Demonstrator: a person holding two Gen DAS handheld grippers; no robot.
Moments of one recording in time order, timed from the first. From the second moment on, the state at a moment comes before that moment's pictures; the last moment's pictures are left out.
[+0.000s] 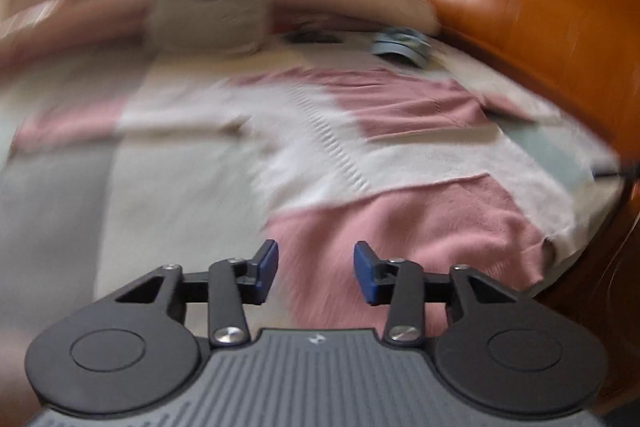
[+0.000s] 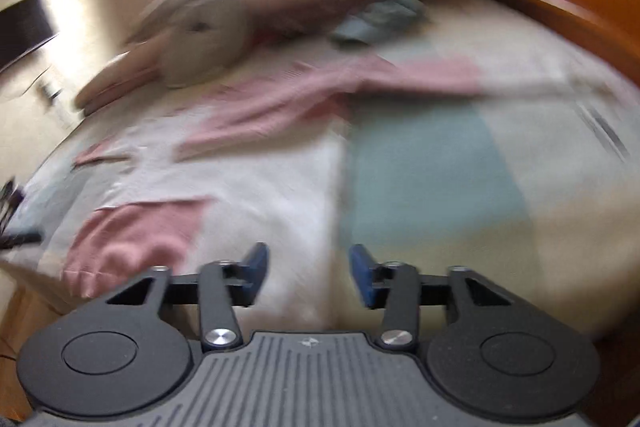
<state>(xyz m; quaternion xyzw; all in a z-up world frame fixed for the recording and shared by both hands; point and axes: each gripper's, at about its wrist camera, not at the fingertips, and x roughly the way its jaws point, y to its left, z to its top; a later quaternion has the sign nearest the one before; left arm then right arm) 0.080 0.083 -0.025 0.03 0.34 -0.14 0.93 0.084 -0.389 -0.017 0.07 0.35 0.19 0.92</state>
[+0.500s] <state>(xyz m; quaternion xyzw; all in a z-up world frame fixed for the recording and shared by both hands) 0.077 0.052 -0.081 0.09 0.37 -0.21 0.90 0.096 -0.288 -0.087 -0.08 0.33 0.24 0.91</state>
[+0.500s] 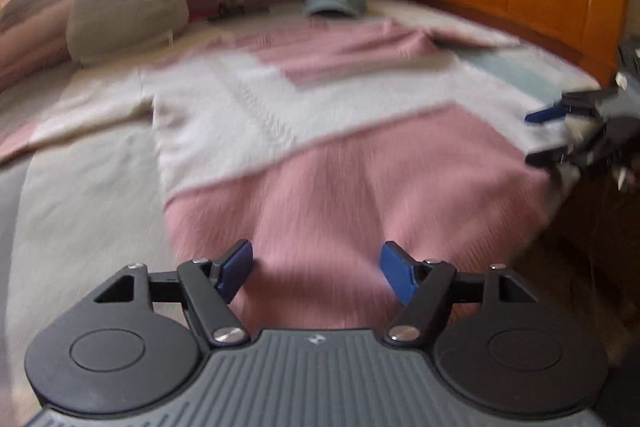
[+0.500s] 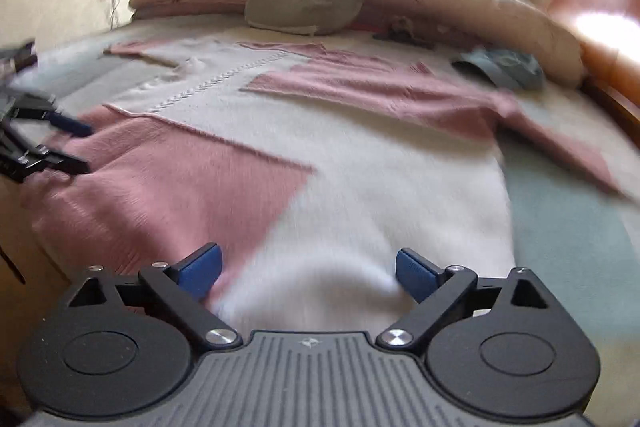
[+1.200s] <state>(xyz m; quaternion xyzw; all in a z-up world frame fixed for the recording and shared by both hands) 0.094 0.052 -0.072 0.06 0.38 -0.23 0.90 0.096 -0.255 -0.084 -0.08 0.32 0.29 0.90</state>
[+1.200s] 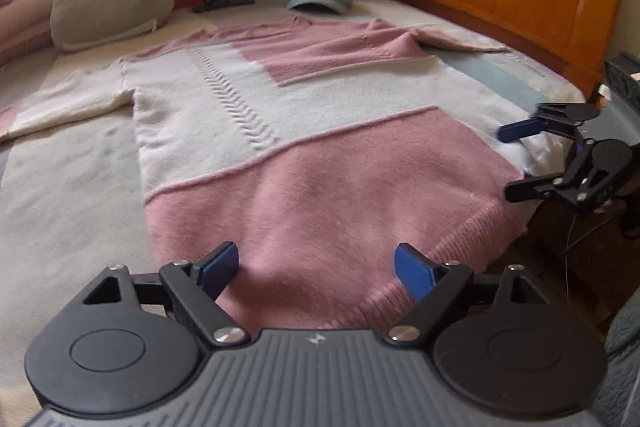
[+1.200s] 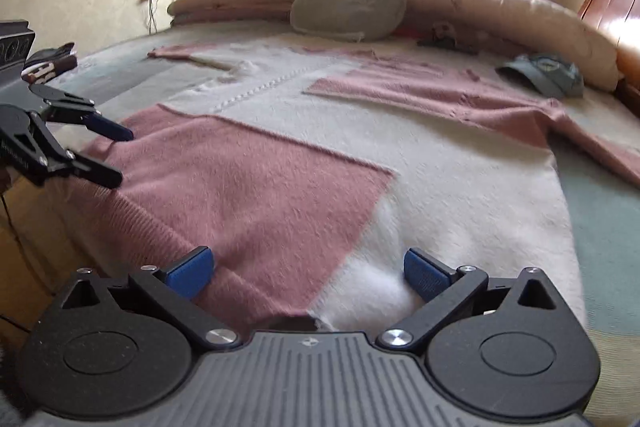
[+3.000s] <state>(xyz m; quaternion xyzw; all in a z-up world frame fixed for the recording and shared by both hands) 0.293 0.046 -0.053 -0.03 0.44 -0.14 0.88 0.403 -0.235 -0.062 -0.07 0.47 0.14 0.87</state>
